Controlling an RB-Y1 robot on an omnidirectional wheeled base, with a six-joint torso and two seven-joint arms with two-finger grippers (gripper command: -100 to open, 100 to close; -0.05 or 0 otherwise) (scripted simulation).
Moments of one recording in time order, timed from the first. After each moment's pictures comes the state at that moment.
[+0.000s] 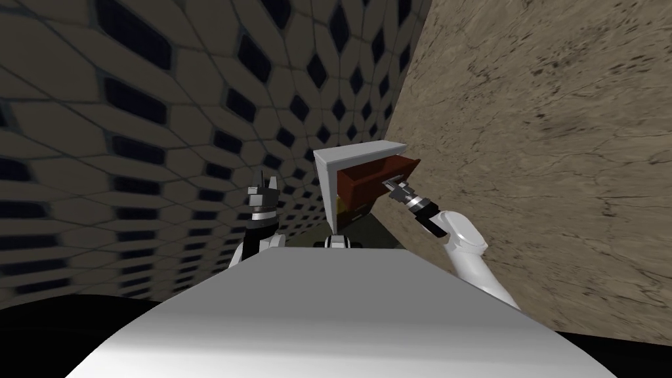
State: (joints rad) left arm 0.53 0.04 0.04 -2.32 -0.09 -0.47 0.07; right arm 0.17 -0.55 -0.29 -1.78 1.04 -0.68 1.39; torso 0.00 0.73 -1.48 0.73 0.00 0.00
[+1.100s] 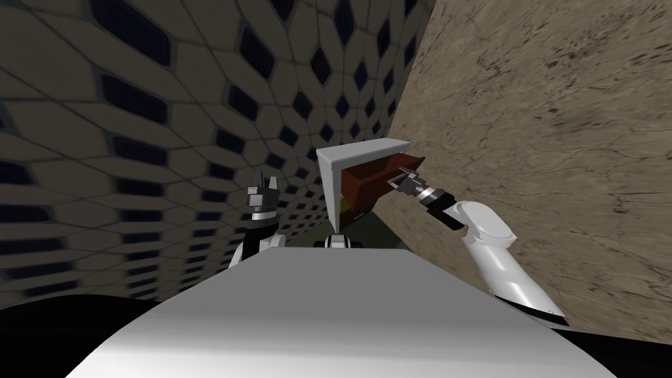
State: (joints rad) left arm 0.53 0.04 0.04 -2.32 -0.09 -0.47 0.07; right arm 0.13 -0.71 -0.32 -1.79 1.02 -0.66 1.24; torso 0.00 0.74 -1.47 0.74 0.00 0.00
